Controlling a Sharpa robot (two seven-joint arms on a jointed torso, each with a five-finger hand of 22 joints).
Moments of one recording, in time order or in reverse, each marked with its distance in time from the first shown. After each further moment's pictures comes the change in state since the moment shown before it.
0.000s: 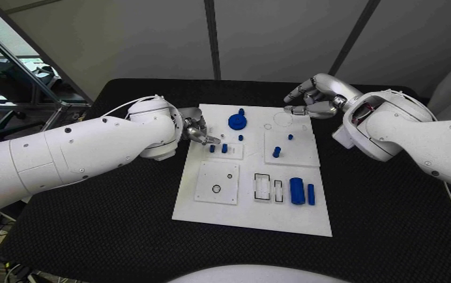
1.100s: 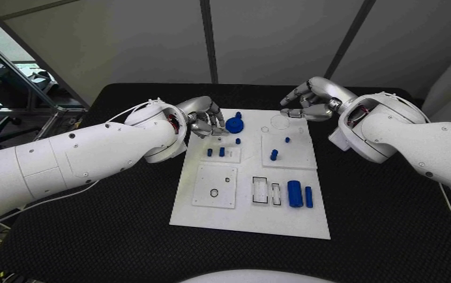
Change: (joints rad) left arm -0.006 0.030 -0.013 -0.055 0.012 -0.258 0.394; left_hand 0.318 0.013 -0.128 -0.006 0.031 -0.046 0.110 -0.235 -0.355 -0.387 0.106 -0.563 -0.744 -0.109 0.096 -0.415 -0.350 0.147 -0.307 0.091 -0.749 -0.342; right arm 0.000 0.002 0.000 -0.003 0.000 -0.001 0.000; right_hand 0.000 0.000 0.003 0.003 0.008 0.000 0.000 0.000 -0.001 0.000 0.000 0.000 0.000 0.000 0.000 0.000 0.000 0.000 0.000 0.000 0.000 0.000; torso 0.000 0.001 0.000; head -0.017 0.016
